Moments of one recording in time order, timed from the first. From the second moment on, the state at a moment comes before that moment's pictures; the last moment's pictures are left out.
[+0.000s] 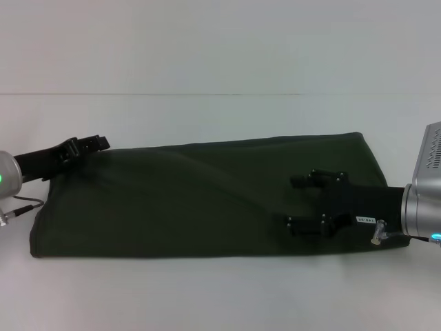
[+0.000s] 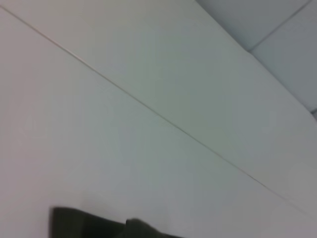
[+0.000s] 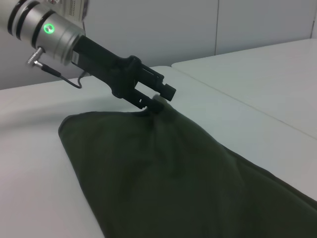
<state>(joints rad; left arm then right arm) -0.61 -2.05 0.59 0.54 2.09 0.93 -2.25 0.54 2.09 -0.99 -0.60 -1.85 -1.22 1.21</state>
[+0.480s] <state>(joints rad) -0.60 -2.09 0.59 0.54 2.09 0.76 -2.21 0.55 2.09 -0.99 -0.60 -1.85 -1.22 1.22</state>
